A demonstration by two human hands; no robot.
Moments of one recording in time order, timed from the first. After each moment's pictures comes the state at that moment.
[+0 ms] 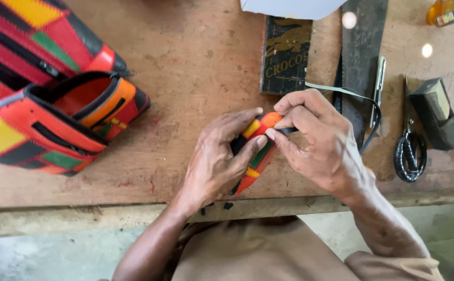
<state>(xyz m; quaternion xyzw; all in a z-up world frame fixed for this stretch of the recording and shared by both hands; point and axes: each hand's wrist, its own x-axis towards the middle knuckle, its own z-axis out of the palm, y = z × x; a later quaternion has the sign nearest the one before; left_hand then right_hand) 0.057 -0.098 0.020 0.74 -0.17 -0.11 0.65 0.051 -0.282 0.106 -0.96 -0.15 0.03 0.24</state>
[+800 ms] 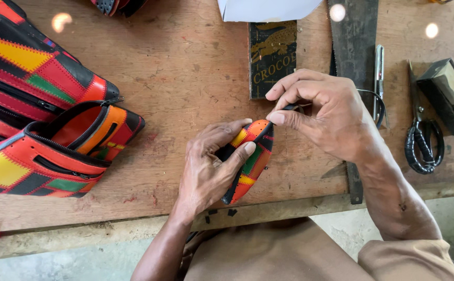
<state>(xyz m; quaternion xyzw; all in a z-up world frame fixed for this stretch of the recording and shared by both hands) 0.064 -0.102 0.026 0.74 -0.13 -0.17 0.63 0.079 -0.326 0.101 -0.91 -0.08 0.10 0.40</state>
